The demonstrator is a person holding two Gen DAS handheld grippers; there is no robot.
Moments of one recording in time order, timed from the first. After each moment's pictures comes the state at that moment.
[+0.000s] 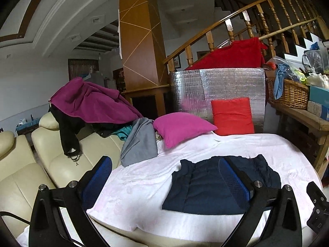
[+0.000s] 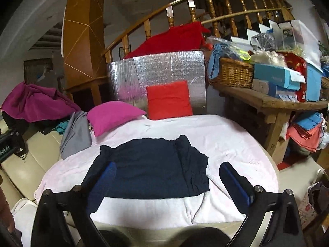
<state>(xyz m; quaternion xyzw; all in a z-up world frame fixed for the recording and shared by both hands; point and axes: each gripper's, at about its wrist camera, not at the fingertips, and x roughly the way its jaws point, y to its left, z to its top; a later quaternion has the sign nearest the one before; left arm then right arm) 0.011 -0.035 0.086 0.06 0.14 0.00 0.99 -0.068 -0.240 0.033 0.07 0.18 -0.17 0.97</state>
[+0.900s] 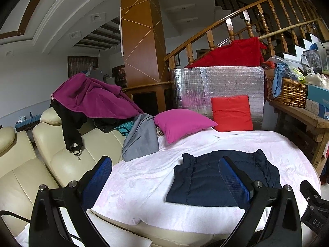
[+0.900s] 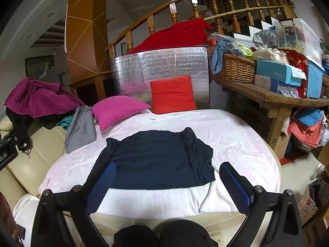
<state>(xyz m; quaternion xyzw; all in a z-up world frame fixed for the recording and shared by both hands) -0.010 -0.018 0.079 0.06 0.15 0.00 0.99 -0.076 -0.219 0.024 0.08 0.20 -0.16 0.96</state>
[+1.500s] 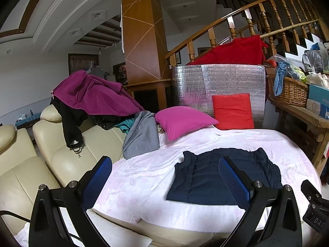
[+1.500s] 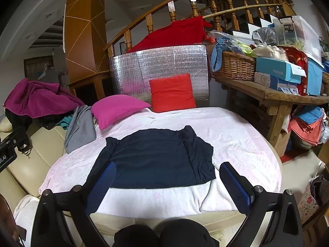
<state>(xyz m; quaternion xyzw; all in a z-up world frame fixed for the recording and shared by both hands) -0.005 -0.015 0.075 0.06 0.16 0.00 0.99 -0.074 -0.221 0.021 0.09 0.21 -0.16 0.96</state>
